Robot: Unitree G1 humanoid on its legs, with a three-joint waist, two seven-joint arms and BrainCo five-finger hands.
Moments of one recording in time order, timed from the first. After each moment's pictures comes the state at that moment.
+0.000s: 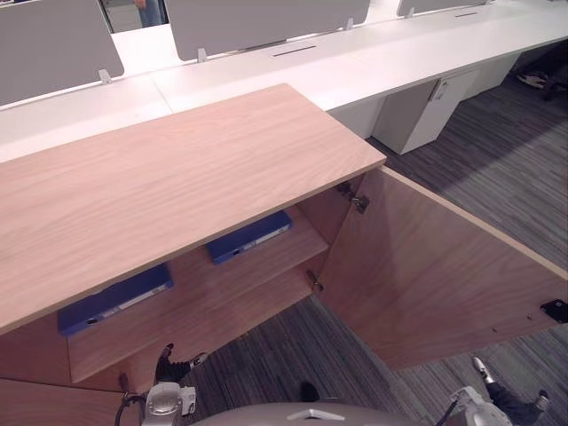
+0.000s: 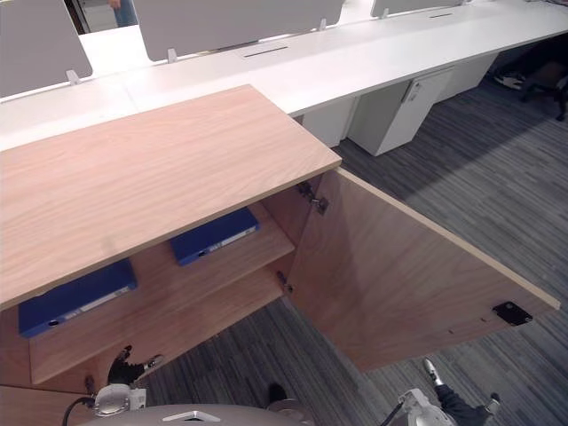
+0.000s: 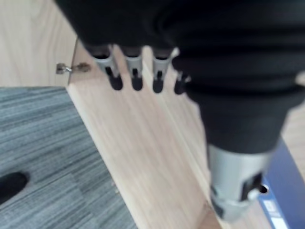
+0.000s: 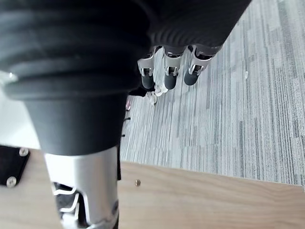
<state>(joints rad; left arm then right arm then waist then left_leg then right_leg) 0.17 0.06 0.12 0.80 0.10 -0.05 0.23 0.20 0.04 -0.84 0.32 0.16 -0.11 -0.46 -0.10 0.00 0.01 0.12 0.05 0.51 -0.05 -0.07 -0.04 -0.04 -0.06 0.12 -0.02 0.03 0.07</state>
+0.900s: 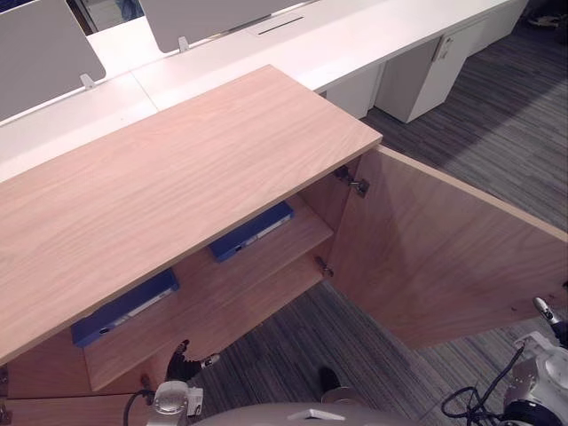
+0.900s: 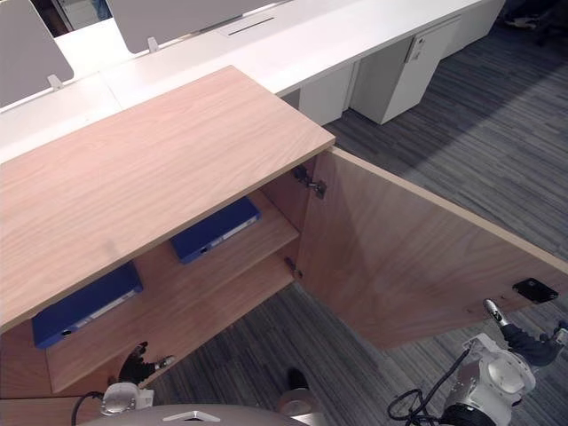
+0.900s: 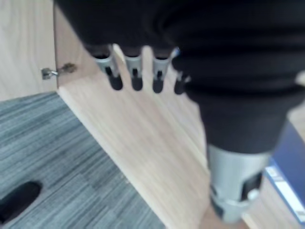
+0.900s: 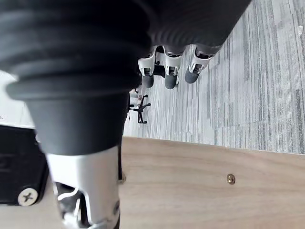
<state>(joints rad) 0.18 0.07 0.02 0.80 0.10 -0.07 0.17 -0.02 -0.41 -0.82 0.57 0.27 -0.14 -0.29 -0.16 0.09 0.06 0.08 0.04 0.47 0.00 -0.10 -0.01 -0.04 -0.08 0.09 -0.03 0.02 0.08</state>
